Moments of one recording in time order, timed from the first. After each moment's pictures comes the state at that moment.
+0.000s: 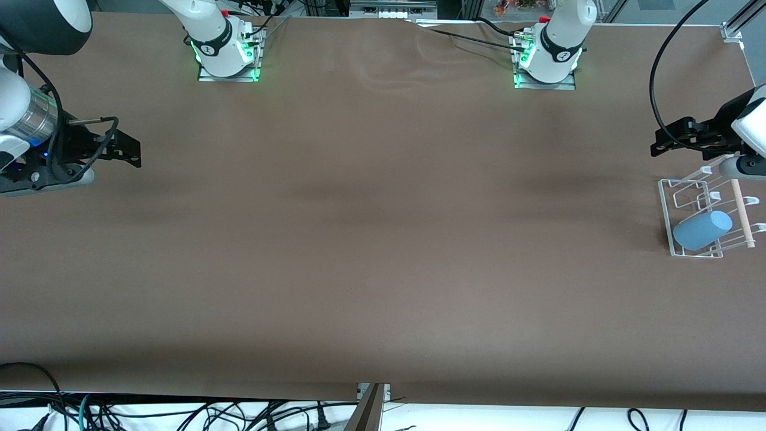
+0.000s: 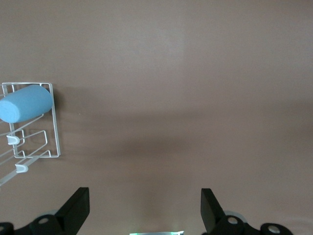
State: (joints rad) left arm 0.07 0.11 -0.06 -1.46 -0.04 1.43 0.02; right arm 0.03 0.13 0.07 -1.52 -0.05 1.57 -0.09
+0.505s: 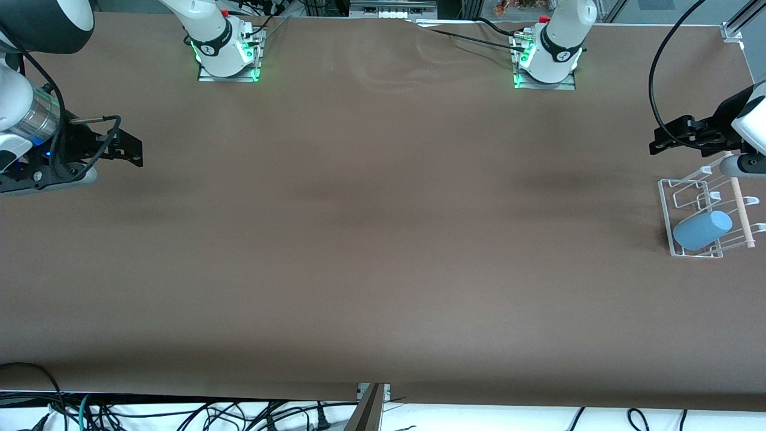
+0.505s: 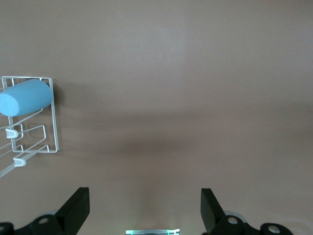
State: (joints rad) left arm 0.07 0.10 -0.06 -1.46 -0.04 1.42 0.00; right arm 0.03 0.13 0.08 -1.52 -0.05 1.57 -0.09
